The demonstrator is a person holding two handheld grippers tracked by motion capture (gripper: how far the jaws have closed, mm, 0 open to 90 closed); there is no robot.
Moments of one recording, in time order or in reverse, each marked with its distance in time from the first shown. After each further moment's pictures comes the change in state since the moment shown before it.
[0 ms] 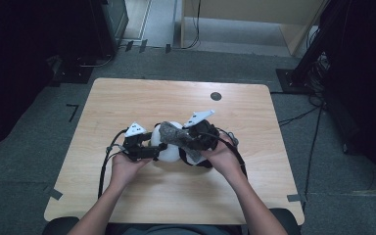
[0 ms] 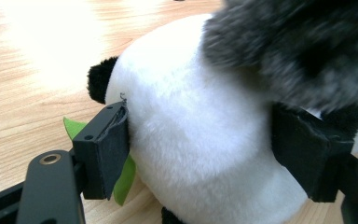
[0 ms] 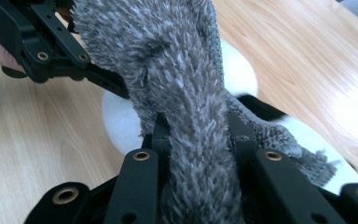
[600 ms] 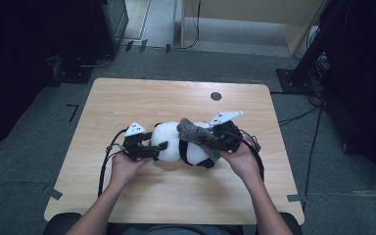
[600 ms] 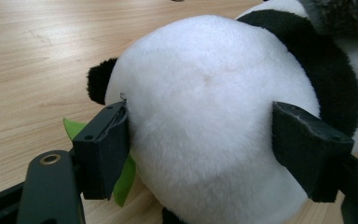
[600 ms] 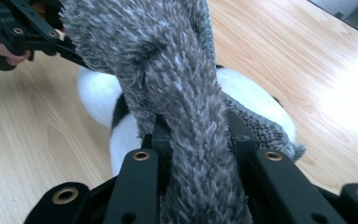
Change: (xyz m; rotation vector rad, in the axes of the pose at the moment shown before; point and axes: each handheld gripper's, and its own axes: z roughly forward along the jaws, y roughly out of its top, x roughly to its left) left arm 0.001 0.001 0.000 -0.002 -0.009 -0.004; right arm -0.026 -0.034 -0.039 -0.046 -0.045 0.091
